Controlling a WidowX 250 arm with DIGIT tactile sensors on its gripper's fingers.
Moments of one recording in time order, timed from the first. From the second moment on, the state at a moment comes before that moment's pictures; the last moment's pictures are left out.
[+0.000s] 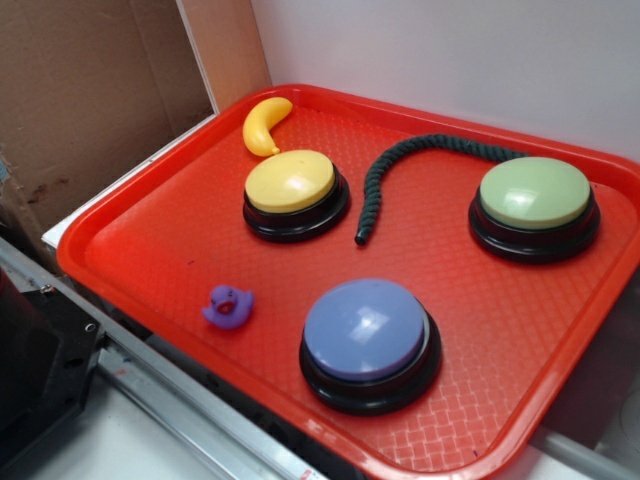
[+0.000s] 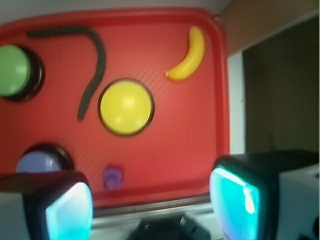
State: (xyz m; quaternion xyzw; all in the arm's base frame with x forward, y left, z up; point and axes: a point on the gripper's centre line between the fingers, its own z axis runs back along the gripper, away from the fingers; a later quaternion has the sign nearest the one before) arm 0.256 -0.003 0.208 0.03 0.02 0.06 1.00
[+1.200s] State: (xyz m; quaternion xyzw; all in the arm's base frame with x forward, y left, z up) arm 0.357 0.072 0.105 0.09 0.06 0.22 0.97
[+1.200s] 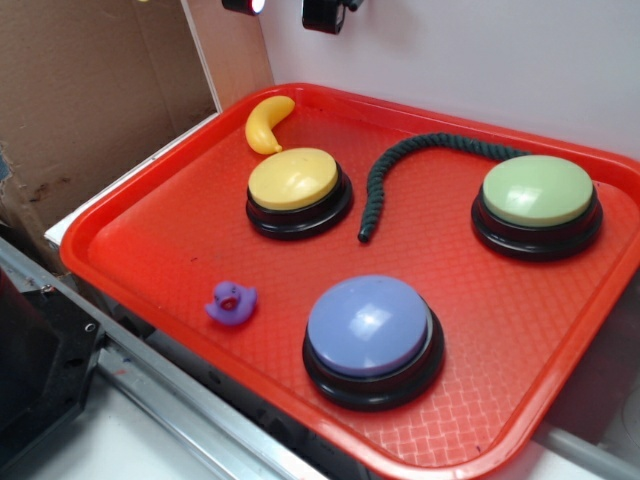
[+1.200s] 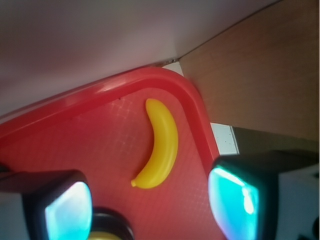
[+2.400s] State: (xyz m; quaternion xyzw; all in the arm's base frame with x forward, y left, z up) arm 0.308 0.099 0.078 0.02 0.01 0.17 0.98
